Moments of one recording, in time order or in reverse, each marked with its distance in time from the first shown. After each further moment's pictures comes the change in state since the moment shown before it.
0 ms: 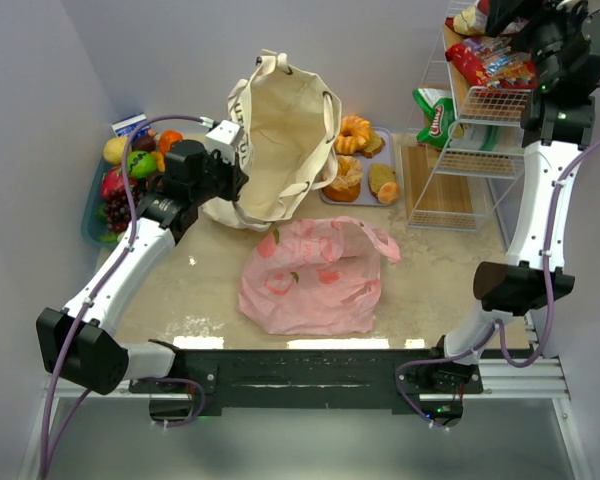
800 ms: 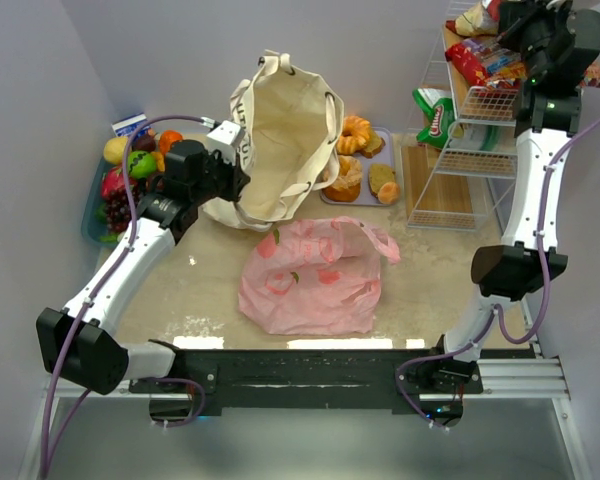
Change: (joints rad) left arm 0.000 0.000 0.000 0.000 0.023 0.000; right arm 0.003 0.155 0.107 0.014 0.000 0.077
